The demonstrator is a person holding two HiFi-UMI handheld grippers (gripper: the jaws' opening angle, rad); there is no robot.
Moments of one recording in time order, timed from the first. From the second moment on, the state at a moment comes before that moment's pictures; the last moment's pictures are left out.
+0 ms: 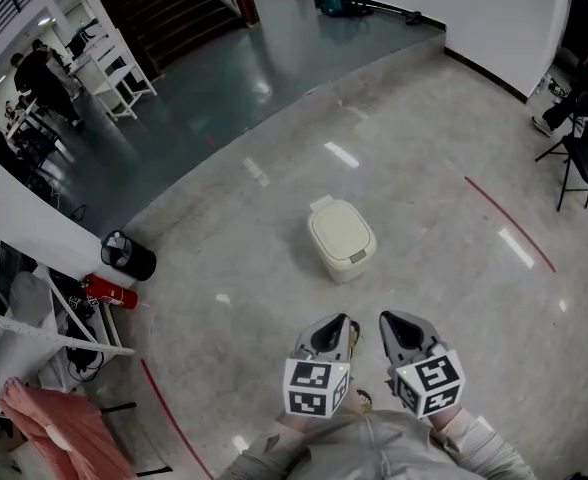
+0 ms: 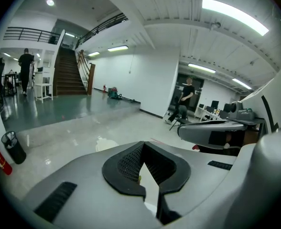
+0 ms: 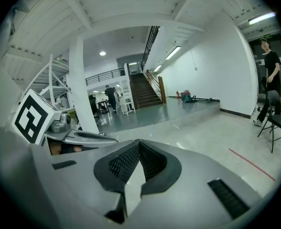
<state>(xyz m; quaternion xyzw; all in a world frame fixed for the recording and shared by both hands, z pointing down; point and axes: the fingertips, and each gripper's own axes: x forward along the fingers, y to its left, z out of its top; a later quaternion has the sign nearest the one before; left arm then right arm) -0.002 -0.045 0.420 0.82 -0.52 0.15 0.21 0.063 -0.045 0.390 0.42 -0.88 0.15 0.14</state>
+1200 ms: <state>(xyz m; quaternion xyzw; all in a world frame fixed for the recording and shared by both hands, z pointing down) -0.038 -0.194 0.537 0.78 -0.51 0.18 0.32 0.029 -0.256 0.608 0.43 -0.83 0.22 0.26</state>
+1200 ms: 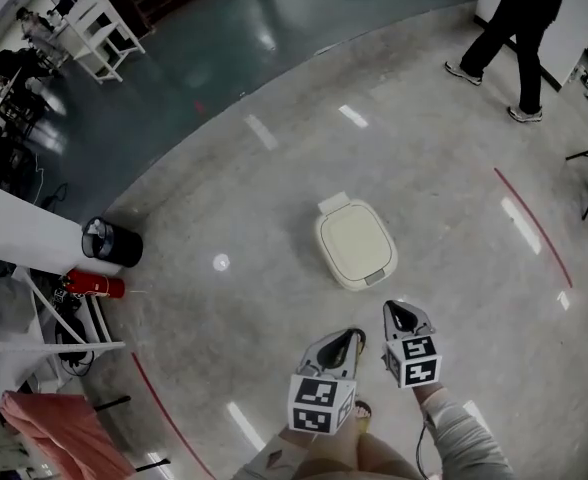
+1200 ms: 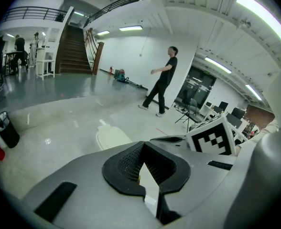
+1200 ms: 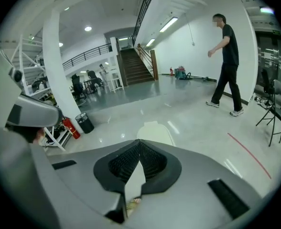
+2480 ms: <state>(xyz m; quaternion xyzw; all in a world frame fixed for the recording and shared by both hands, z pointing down) -0.052 -0.260 0.697 0.74 -0.52 0.20 0.38 0.022 -0.331 0.864 0.41 -0.78 0.27 0.39</state>
